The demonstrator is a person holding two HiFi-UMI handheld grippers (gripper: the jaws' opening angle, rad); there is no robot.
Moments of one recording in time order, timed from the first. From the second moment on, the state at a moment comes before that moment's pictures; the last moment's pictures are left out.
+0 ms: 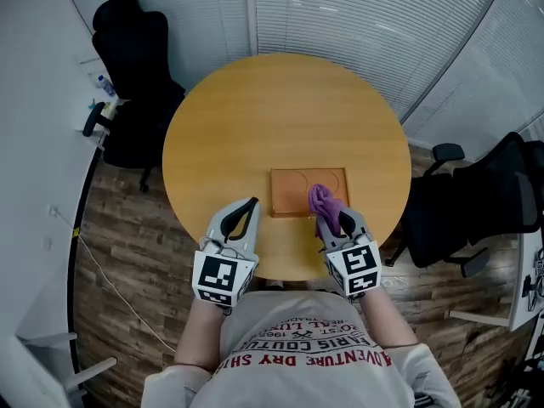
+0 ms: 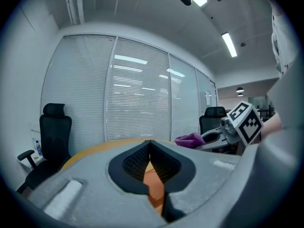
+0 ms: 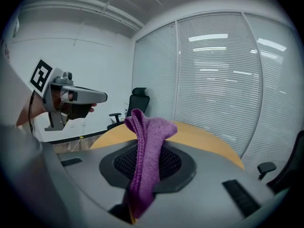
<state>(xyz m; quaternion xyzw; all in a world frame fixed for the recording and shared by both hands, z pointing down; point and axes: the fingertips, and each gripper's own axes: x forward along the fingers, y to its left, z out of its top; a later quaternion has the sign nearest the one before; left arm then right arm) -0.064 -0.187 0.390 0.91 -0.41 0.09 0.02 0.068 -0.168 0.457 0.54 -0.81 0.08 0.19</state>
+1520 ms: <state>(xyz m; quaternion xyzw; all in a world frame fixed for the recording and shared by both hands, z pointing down) -0.081 -0.264 0.501 0.83 -0.51 0.14 0.16 0.020 -0.335 0.633 0.28 -0.81 -0.06 0.51</state>
